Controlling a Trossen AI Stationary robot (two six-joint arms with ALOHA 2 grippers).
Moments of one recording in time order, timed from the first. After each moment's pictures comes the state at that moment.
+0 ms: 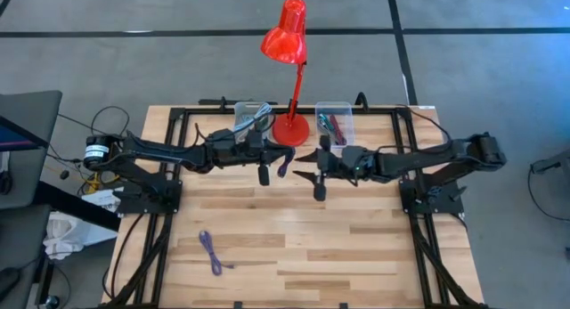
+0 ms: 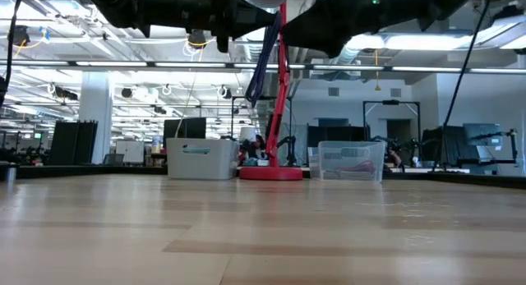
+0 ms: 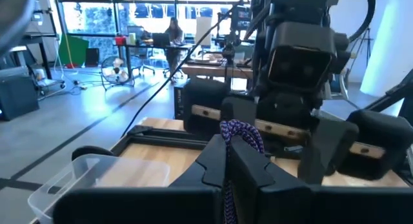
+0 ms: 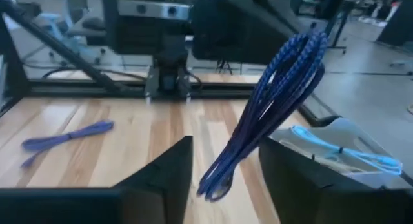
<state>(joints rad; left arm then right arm) 0.11 1.25 0.75 0.69 -0.01 0.02 0.01 1.38 0.75 0.44 0.16 -0.06</state>
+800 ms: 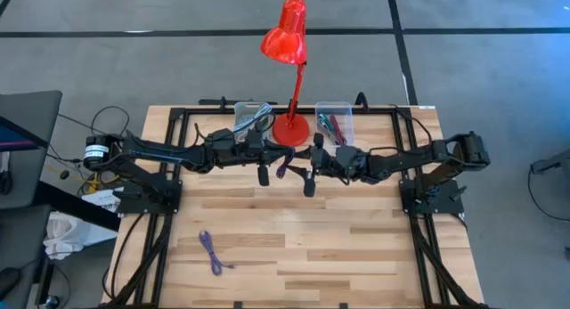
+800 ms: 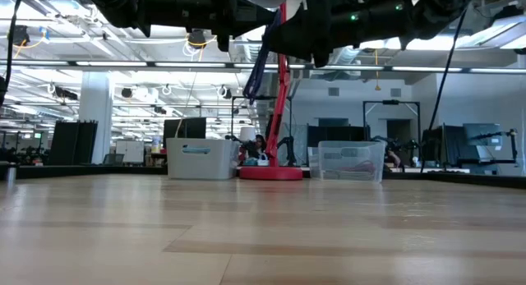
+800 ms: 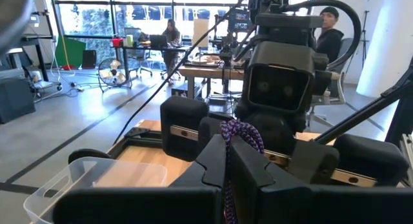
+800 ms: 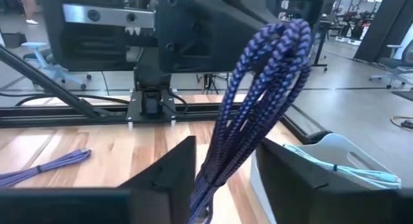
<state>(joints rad) 0.11 1.25 0.75 0.70 0.01 0.02 -0.02 1.53 0.75 0.70 0.18 -0.05</state>
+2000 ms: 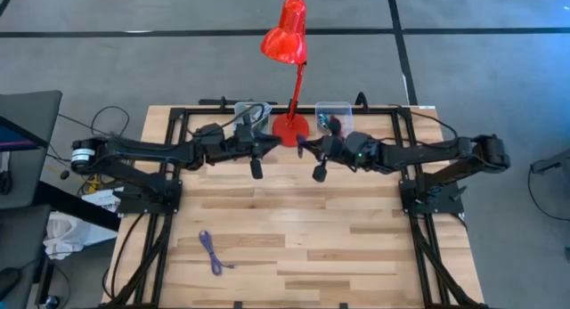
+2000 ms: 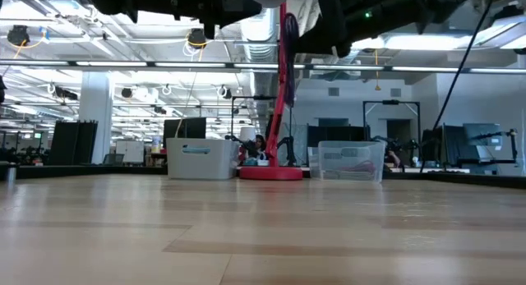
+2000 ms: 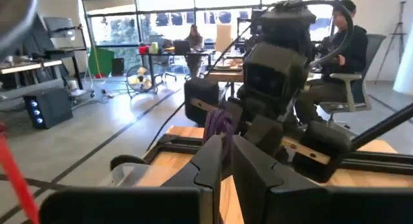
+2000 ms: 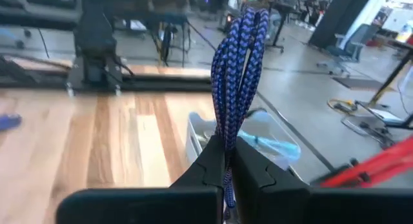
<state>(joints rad) 0.13 1.12 0.75 0.58 -0.07 0.08 -0.11 1.33 0.75 0.39 0.27 -0.17</state>
